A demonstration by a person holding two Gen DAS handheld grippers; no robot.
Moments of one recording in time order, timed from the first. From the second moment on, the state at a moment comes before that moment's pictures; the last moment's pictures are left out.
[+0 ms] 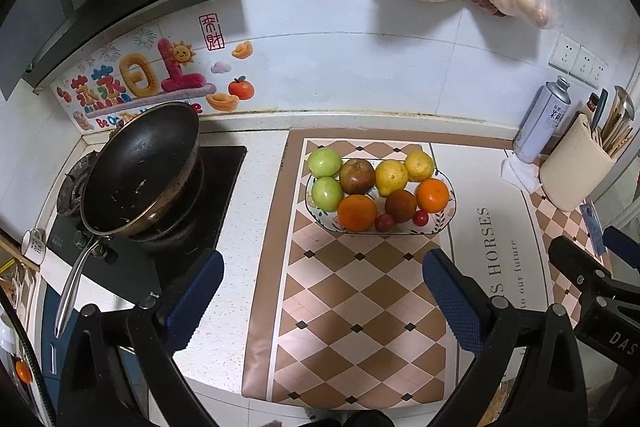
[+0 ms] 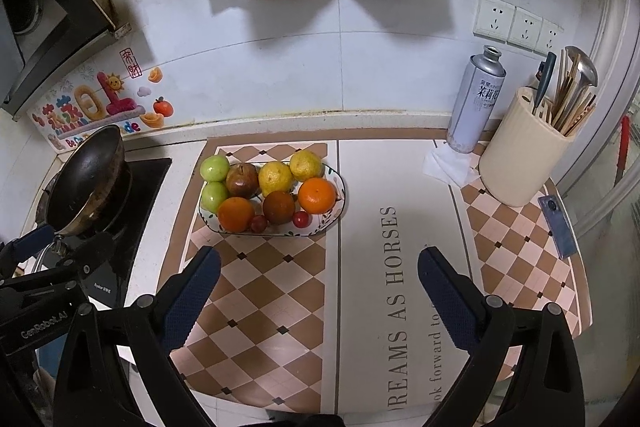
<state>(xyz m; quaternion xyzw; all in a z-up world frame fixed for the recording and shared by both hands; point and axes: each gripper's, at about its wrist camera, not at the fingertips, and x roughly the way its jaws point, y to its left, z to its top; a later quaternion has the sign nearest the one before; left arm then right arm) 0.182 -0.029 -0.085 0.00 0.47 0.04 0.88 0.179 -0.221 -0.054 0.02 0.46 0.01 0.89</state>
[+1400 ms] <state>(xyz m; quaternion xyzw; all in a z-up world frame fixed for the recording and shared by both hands) 0.157 -0.032 -0.077 0.02 0.44 0.05 0.90 0.157 -0.220 -0.055 0.01 0.46 0.01 0.89</state>
